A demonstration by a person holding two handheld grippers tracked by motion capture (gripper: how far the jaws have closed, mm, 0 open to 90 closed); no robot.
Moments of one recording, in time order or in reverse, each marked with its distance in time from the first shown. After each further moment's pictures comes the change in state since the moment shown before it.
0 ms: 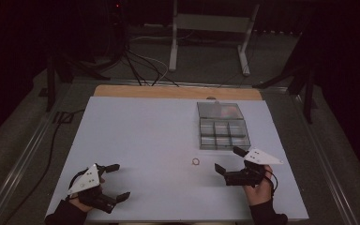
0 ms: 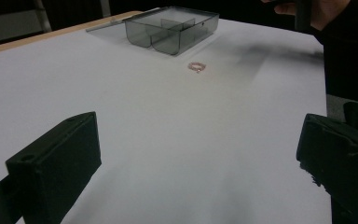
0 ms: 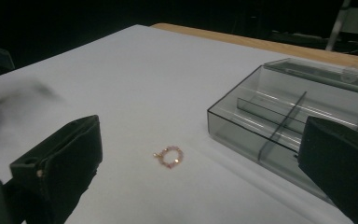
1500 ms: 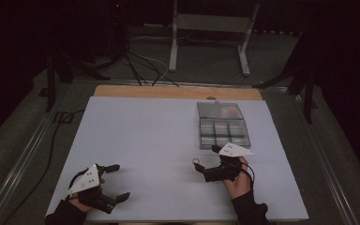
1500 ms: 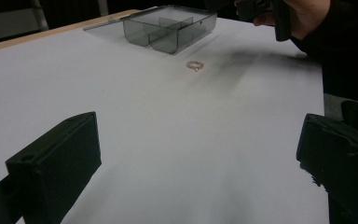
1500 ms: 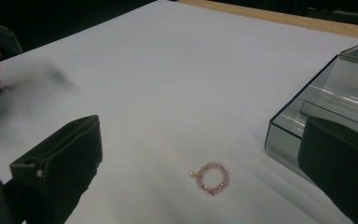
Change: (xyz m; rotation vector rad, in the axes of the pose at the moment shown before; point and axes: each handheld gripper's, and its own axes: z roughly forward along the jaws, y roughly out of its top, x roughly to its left) left arm 0.000 -0.001 0.000 0.003 -0.010 -0.001; right arm 0.022 0.005 0.058 0.097 0.087 -0.012
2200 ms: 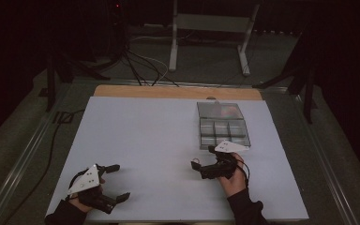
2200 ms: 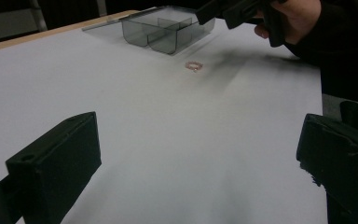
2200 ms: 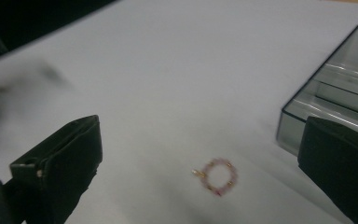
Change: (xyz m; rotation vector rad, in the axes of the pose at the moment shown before) left arm 0.000 0.000 0.000 -0.003 -0.006 0.000; right arm -0.004 -0.001 0.017 0.060 0.007 0.065
